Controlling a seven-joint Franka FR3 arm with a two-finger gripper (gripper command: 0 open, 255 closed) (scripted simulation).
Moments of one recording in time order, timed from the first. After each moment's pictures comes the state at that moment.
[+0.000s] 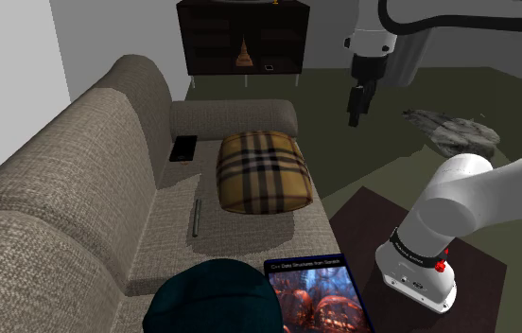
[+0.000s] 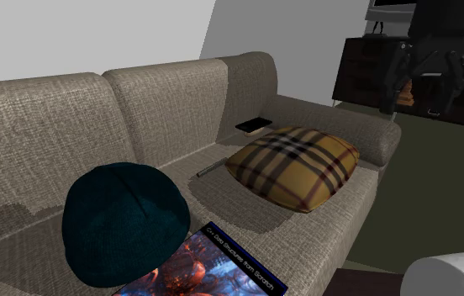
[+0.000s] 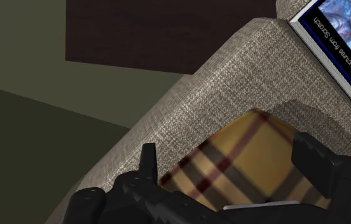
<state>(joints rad) 0.01 -0.82 -0.01 -2.42 -0.01 1.49 -0.17</state>
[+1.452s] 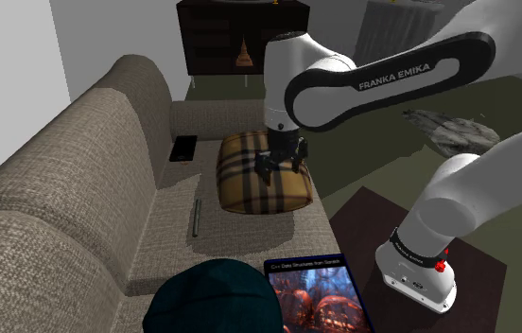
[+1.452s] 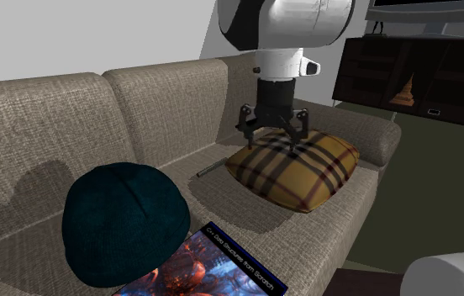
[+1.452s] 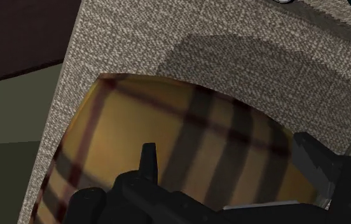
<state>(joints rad) 0.01 -0.45 0.49 -2.45 0.25 1.98 0.56</state>
